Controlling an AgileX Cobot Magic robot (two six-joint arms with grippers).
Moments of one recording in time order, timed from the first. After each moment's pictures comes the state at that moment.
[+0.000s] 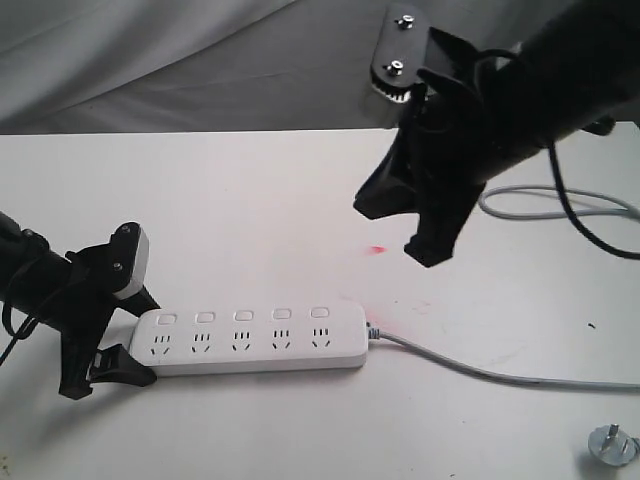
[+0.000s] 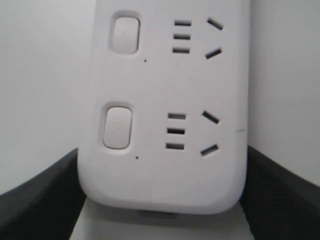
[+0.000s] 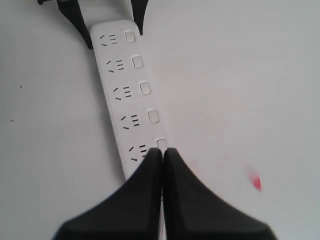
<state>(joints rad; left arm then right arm) -0.19 1.92 -0.87 -0.85 0.72 2.09 0.31 1.51 -1.21 0.56 0.88 -1.15</state>
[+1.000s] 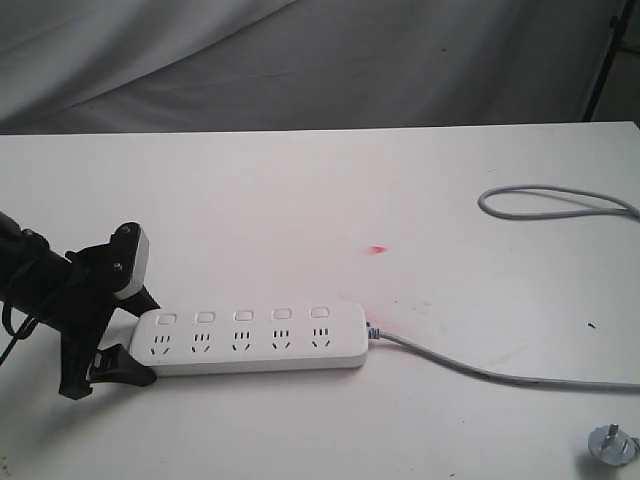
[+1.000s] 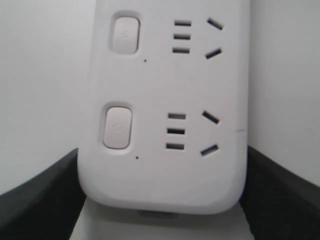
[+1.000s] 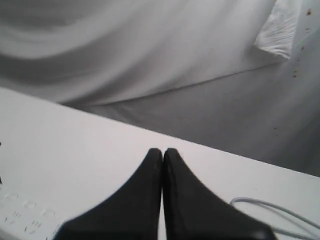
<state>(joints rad) -0.19 1.92 -0.87 -0.85 0.72 2.09 0.24 0.32 -0.22 0.81 0.05 -0.88</state>
